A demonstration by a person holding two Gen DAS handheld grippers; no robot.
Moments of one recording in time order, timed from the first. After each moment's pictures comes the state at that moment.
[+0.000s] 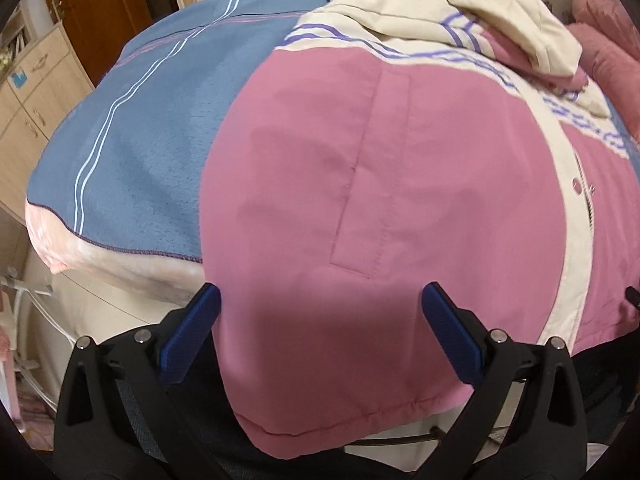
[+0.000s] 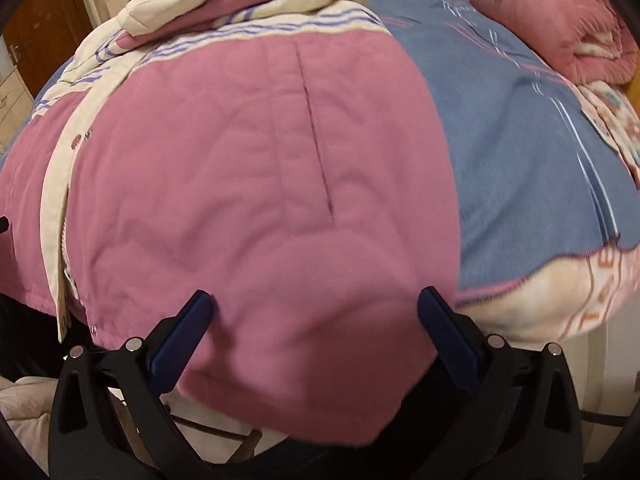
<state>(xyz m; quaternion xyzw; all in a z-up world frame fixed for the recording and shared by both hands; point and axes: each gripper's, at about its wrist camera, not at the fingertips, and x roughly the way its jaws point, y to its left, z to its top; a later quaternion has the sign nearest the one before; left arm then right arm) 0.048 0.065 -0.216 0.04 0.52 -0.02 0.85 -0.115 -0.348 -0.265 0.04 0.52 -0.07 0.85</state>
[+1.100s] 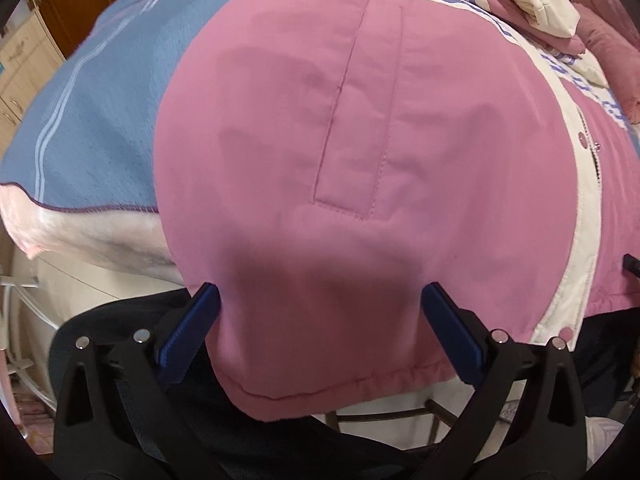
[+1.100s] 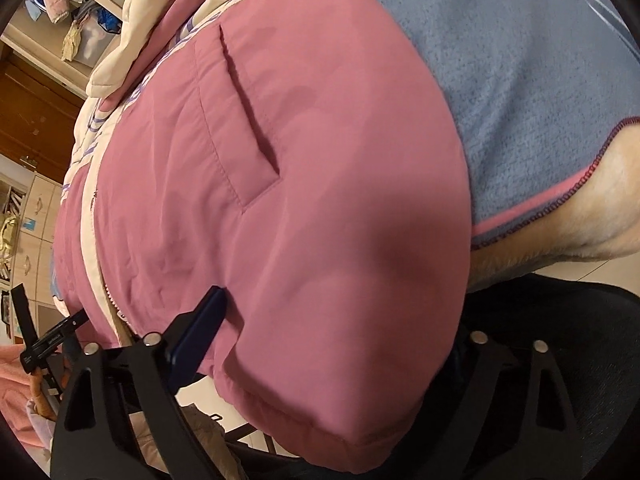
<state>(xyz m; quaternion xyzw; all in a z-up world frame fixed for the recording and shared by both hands) 0.044 0.079 -0.257 0.02 0.57 -0.07 0.82 -0.125 -0.378 -0.296 0.27 0.53 -0.01 0.80</state>
